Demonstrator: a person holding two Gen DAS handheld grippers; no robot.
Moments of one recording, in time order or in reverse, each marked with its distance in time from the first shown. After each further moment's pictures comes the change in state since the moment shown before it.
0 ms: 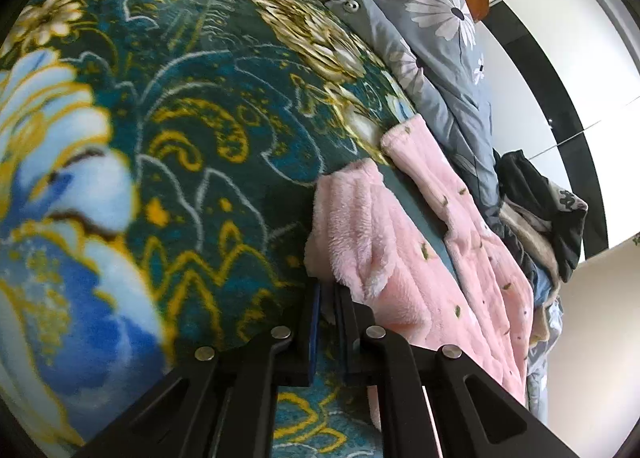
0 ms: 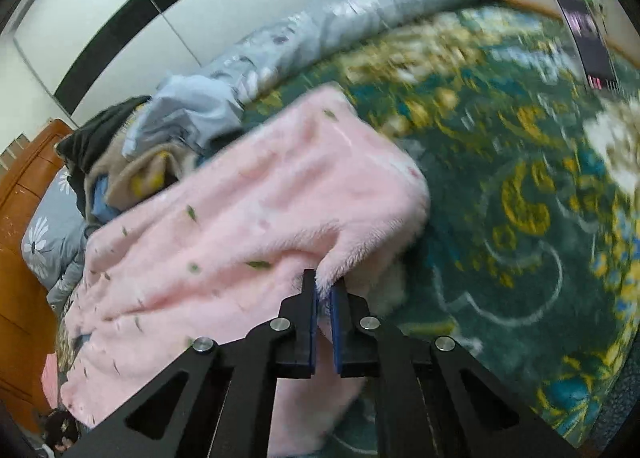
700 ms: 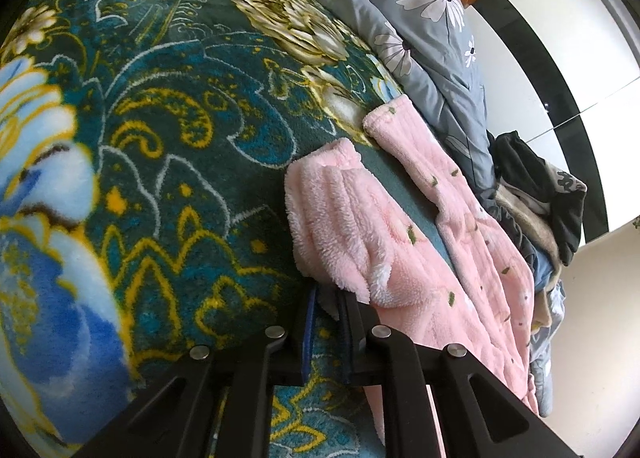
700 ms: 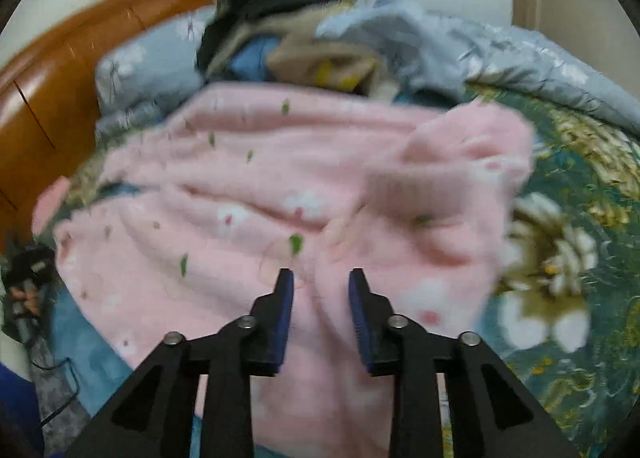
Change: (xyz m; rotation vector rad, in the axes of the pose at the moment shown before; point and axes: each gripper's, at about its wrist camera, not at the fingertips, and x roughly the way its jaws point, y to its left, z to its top) left arm 0.009 -0.014 -0.005 0.034 0.031 0.001; right arm 0.020 0.134 -0.056 -0.514 0.101 0.151
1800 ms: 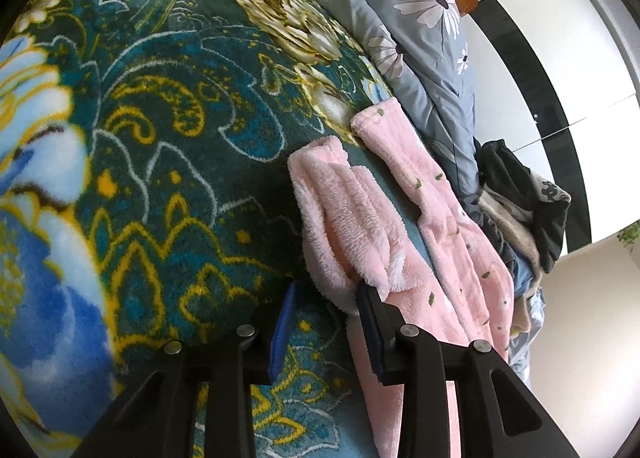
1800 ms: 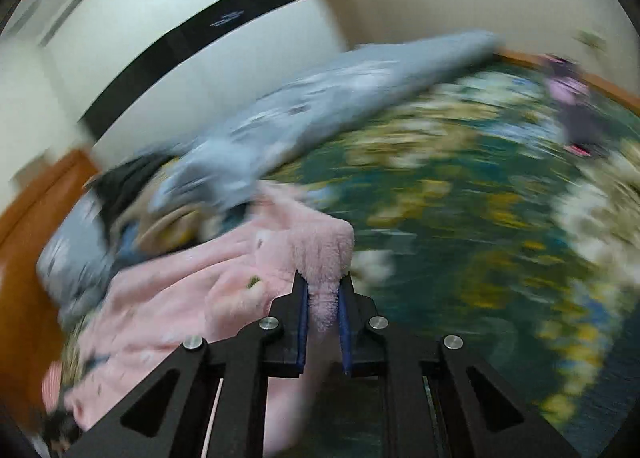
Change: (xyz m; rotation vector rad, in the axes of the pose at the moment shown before) left arm -0.003 0.002 -0.002 -0.044 0.006 -0.078; right arm -0.110 -0.193 -0.047 0.603 -0.255 -0.201
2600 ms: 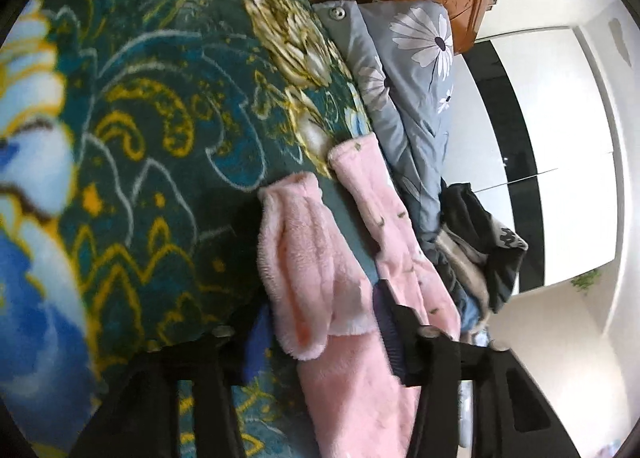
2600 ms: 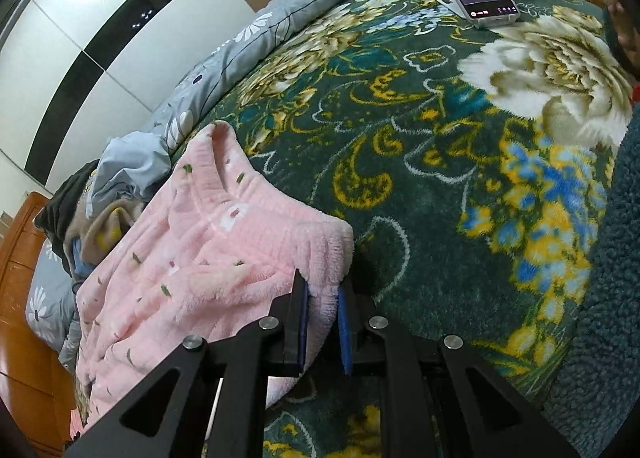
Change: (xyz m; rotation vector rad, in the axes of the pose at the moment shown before) left arm -0.012 0.008 0.015 -0.118 -0.068 -0.160; right arm 0.033 -0.063 -0.040 0.177 0.148 -0.068
